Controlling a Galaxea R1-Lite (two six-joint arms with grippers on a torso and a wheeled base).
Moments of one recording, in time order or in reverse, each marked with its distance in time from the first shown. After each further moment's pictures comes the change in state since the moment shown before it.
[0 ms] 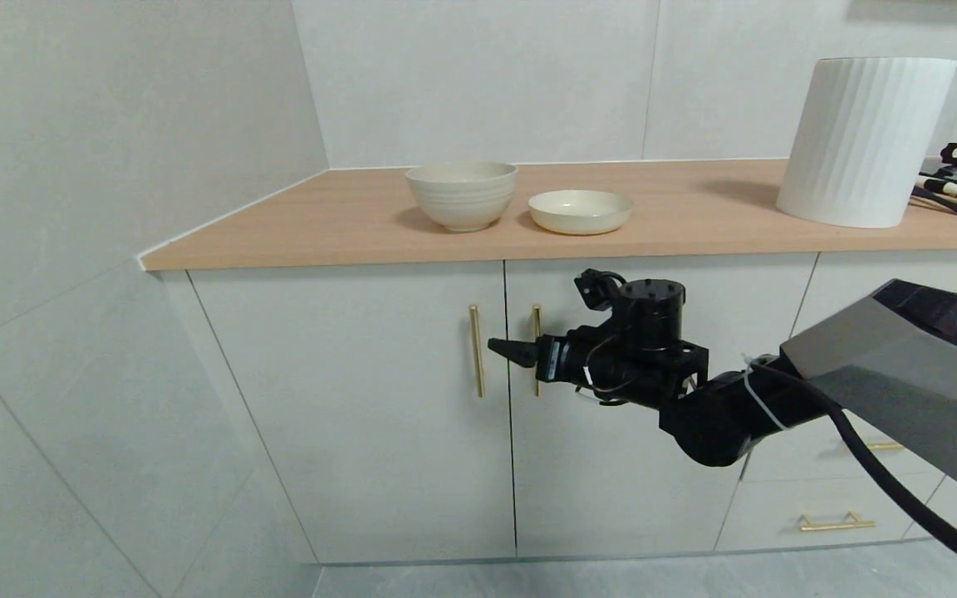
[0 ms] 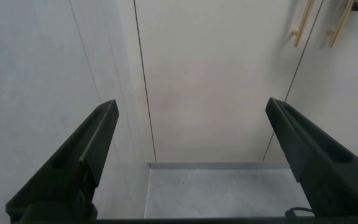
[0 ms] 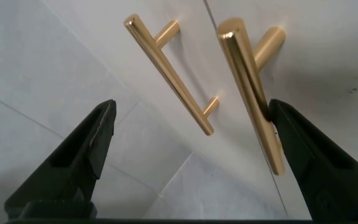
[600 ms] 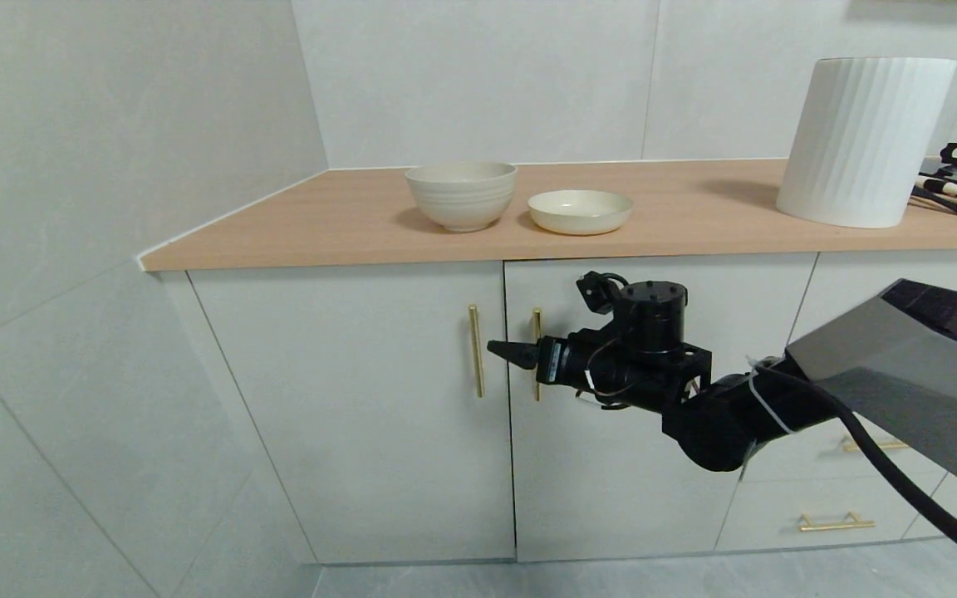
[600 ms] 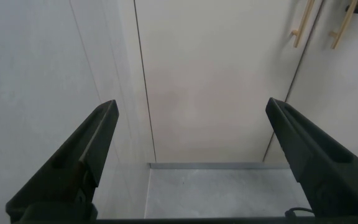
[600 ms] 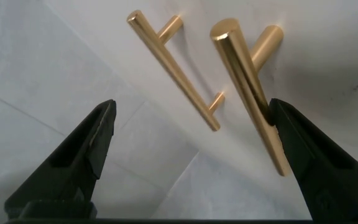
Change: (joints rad) left arm 0.000 0.000 0.000 0.000 0.000 0.000; right arm 0.017 -0.020 0.029 0.003 0.016 0.049
